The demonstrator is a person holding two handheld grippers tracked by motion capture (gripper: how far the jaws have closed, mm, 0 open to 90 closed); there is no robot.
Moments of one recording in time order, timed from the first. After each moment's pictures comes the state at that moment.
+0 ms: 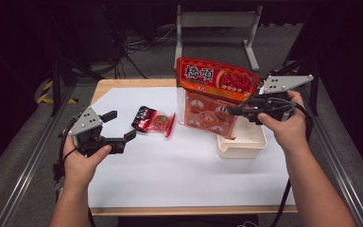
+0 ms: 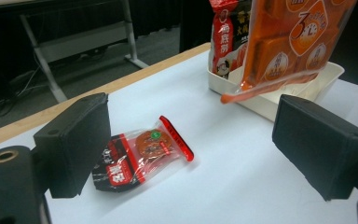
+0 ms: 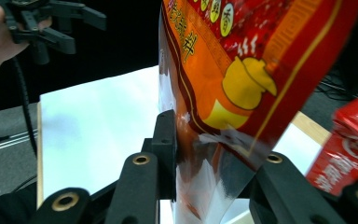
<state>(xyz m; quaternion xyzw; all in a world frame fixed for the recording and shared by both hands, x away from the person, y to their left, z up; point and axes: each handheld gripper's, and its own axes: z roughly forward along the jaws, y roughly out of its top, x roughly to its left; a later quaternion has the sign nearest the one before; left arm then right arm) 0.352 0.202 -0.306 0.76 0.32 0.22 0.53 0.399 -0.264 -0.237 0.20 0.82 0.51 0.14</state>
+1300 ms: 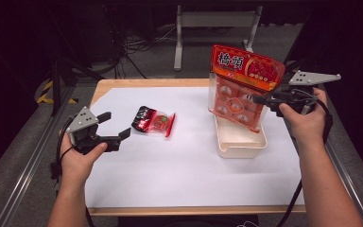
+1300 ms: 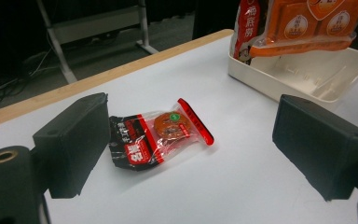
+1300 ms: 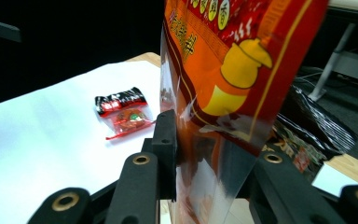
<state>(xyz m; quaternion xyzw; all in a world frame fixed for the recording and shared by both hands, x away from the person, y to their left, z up) 0.363 0.215 -0.319 0.76 0.35 0.22 0.51 0.417 -0.326 -0.248 0.30 0.78 0.51 0.21</state>
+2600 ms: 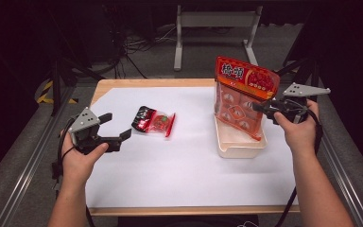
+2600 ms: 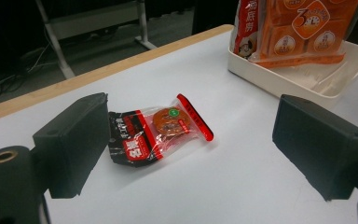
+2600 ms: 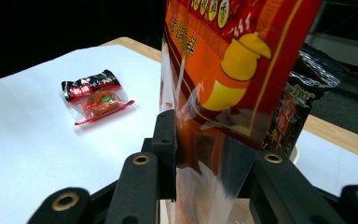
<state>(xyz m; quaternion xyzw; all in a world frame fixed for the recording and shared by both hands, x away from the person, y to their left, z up) 0.365 0.214 -0.322 0.76 0.35 0.21 0.51 0.421 -0.334 -0.290 0.35 0.77 0.49 0.23</state>
